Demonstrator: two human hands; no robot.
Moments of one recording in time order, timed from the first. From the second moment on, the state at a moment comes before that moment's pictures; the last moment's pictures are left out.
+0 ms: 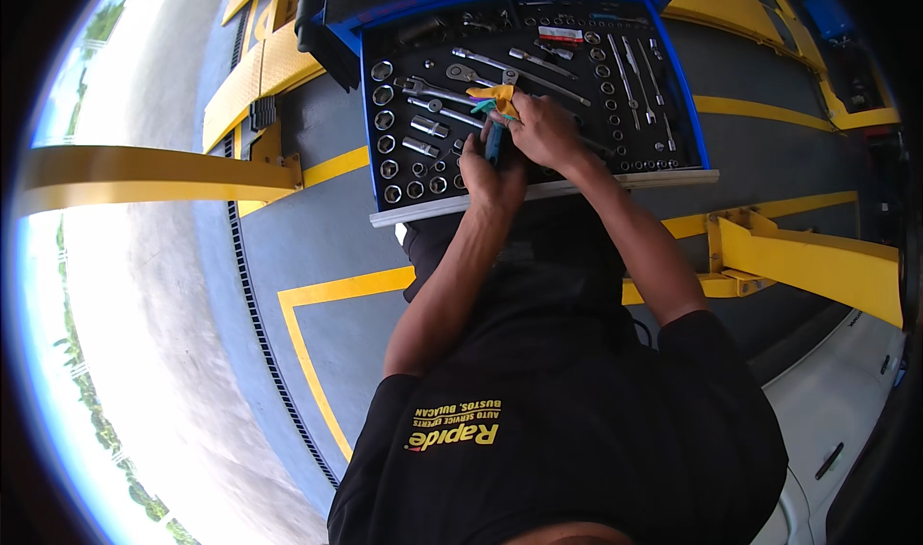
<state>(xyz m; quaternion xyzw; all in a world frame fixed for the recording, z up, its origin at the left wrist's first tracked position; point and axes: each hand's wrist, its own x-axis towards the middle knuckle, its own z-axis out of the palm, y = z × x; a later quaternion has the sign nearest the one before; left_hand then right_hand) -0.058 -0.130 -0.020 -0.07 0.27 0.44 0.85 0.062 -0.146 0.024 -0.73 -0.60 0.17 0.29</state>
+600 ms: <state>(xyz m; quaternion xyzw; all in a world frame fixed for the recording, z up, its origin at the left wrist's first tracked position) -0.063 -0.138 -0.033 0.05 0.20 0.44 0.87 0.025 -0.180 0.048 -0.66 -0.70 0.13 0.25</state>
